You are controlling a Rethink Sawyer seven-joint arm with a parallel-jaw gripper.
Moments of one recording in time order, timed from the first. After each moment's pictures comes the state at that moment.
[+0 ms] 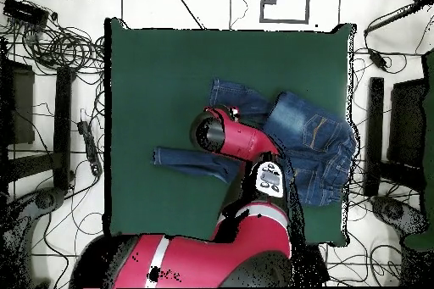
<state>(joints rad) -0.04 -0.29 -0.17 1.49 0.19 0.12 1.45</state>
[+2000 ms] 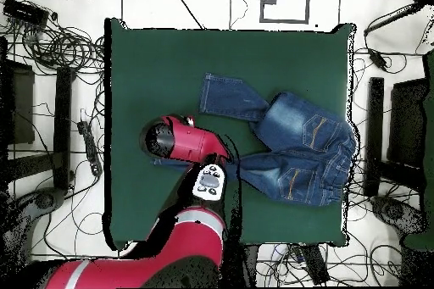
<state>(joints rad) 0.18 -0.29 -0.20 1.50 0.32 0.25 1.45</state>
